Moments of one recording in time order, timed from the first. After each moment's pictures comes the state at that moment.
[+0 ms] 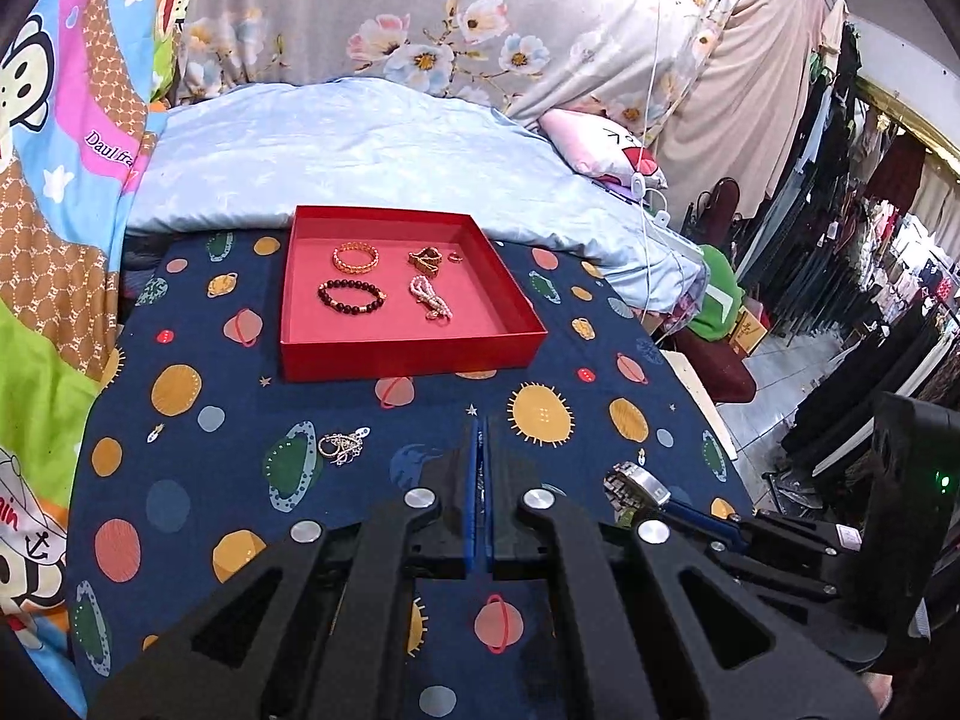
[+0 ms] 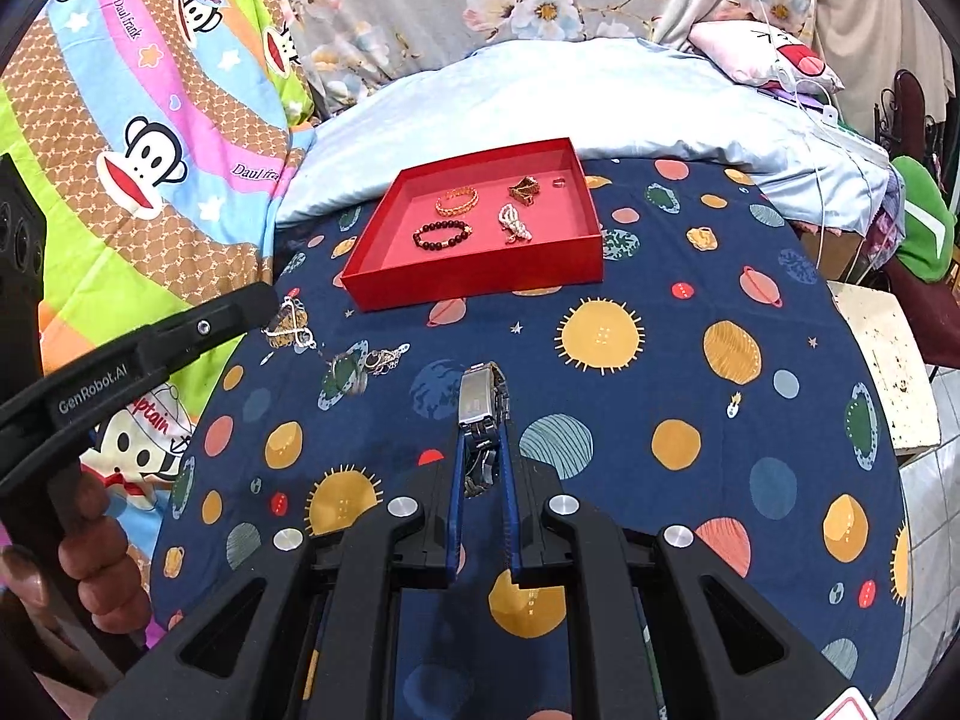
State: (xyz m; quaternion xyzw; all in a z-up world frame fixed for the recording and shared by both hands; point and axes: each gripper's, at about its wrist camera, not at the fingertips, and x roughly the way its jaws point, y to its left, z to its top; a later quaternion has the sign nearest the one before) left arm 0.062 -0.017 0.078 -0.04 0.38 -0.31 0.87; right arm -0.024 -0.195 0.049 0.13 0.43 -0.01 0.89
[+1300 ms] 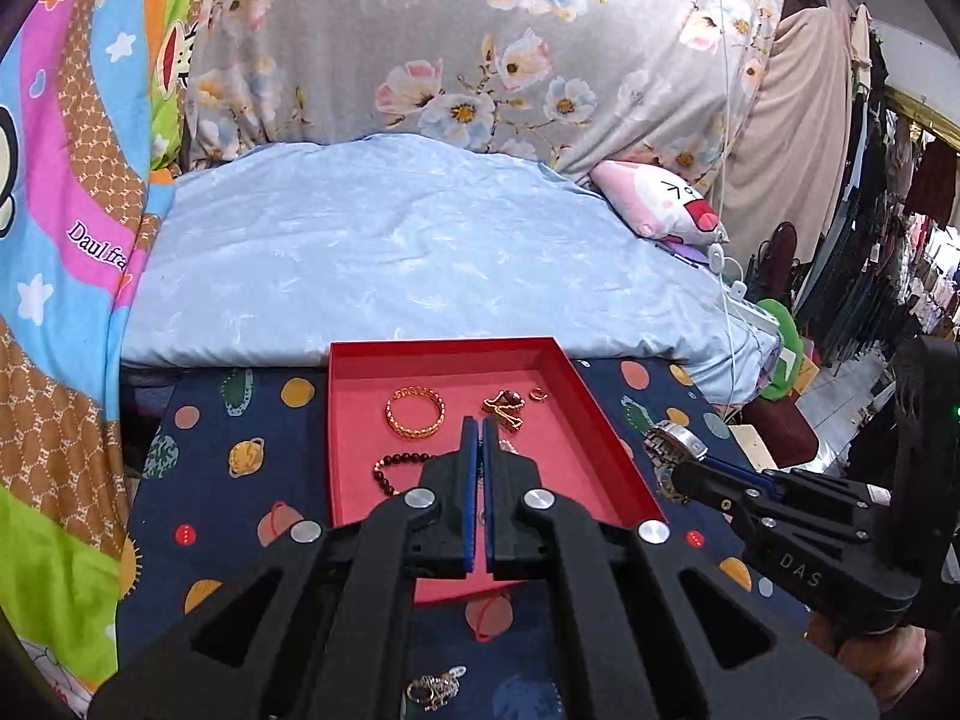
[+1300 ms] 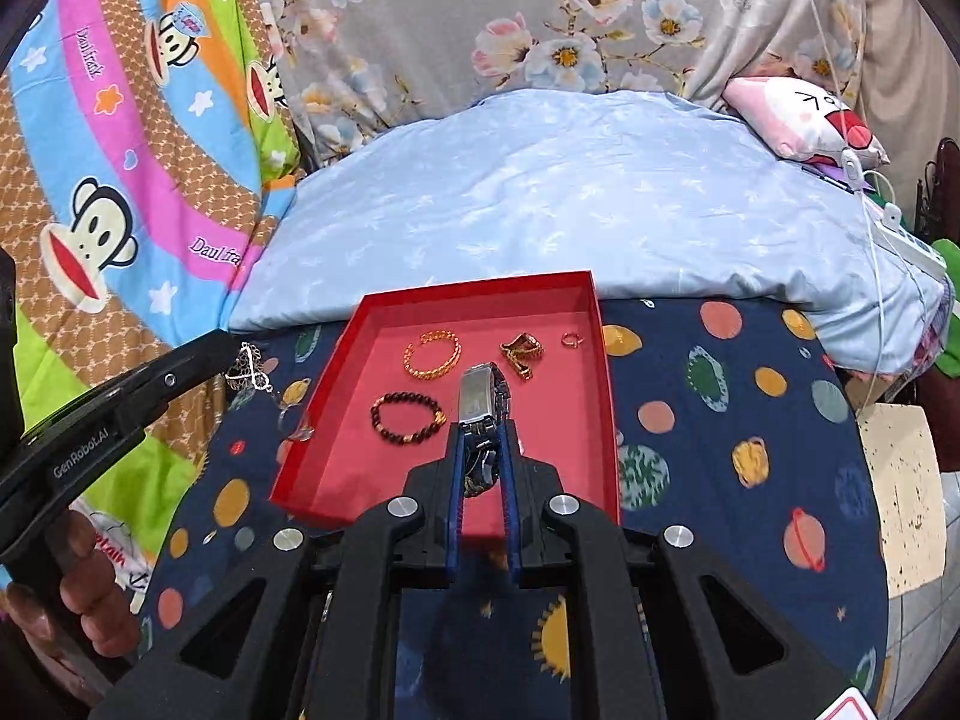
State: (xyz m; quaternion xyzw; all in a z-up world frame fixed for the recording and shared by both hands) left arm 0.225 -0.047 0.095 -0.03 0.33 -0.27 0.91; right arm 0.174 -0.243 0.064 0.11 0.39 -0.01 0.91
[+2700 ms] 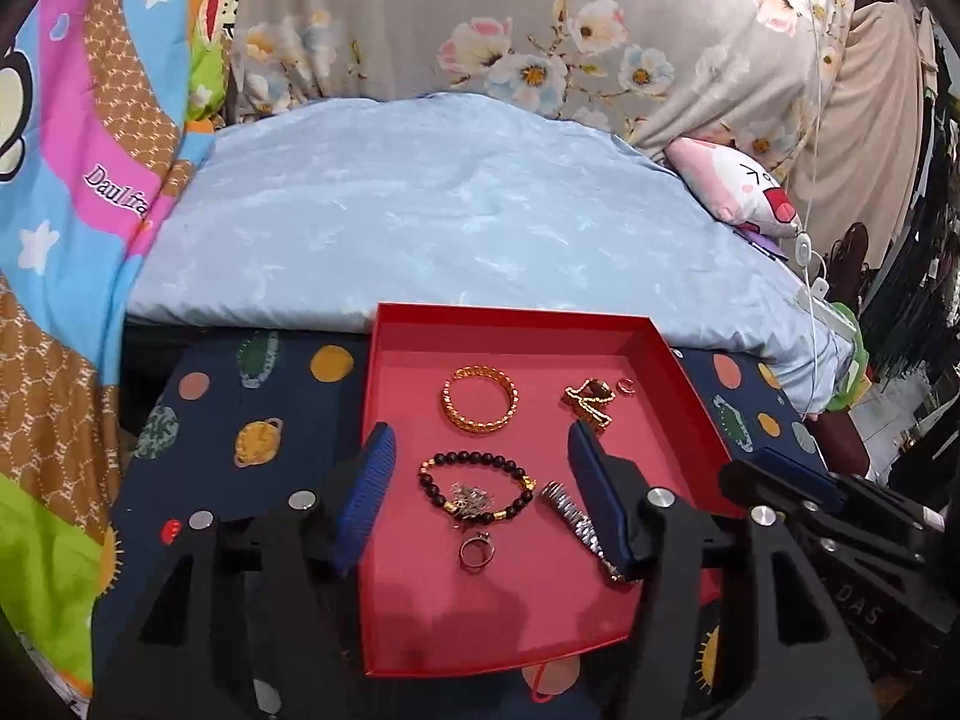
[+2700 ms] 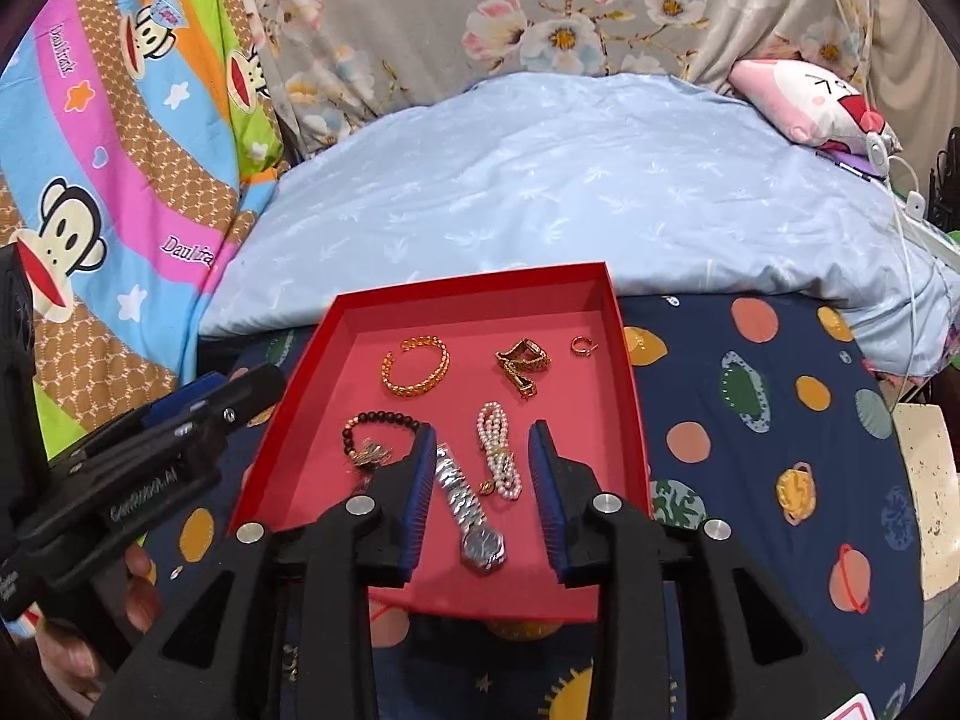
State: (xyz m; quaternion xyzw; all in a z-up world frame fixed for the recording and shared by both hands) left arm 0.272 -0.055 0.040 -0.03 0.36 -0.19 0.91; right arm 0.201 -0.238 0.038 0.11 0.39 -0.01 0.92
